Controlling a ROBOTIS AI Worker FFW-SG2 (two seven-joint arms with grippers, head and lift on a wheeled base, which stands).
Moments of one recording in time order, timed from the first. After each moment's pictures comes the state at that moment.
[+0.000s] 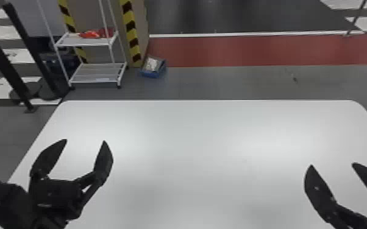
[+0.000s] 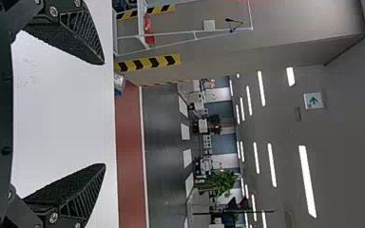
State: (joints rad) left arm 0.70 0.32 0.05 -2.26 0.24 -0.04 0.15; right arm 0.85 -0.20 -0.08 -2.36 -0.29 -0.03 0.09
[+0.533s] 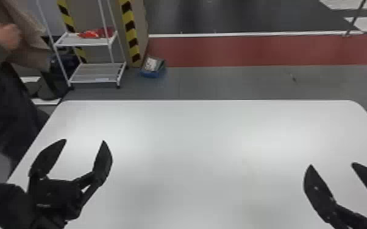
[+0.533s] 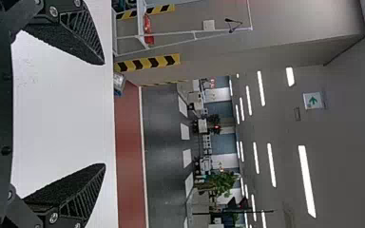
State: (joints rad) left arm 0.70 0.32 0.05 -2.26 0.24 -0.04 0.15; right arm 0.85 -0.20 -0.08 -2.36 -0.29 -0.03 0.09
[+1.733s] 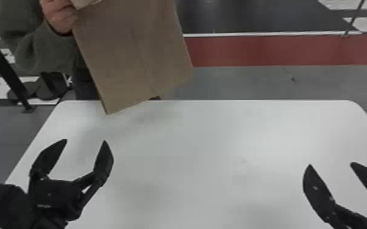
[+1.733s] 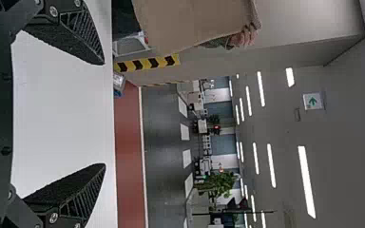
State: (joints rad) left arm 0.70 0.32 0.04 -2.27 0.24 -0.04 0.15; right arm 0.85 -0.20 -0.08 -2.37 -0.29 -0.03 0.09
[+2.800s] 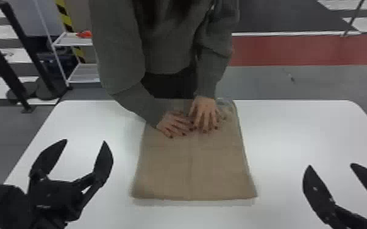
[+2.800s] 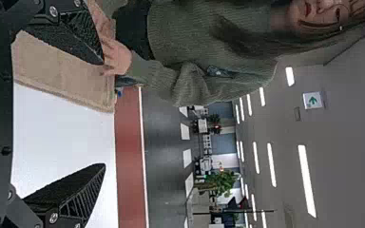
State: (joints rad) left arm 0.70 0.32 0.04 -2.27 0.24 -0.04 0.15; right arm 0.86 -0.19 -0.08 -2.38 -0.29 -0.03 0.09
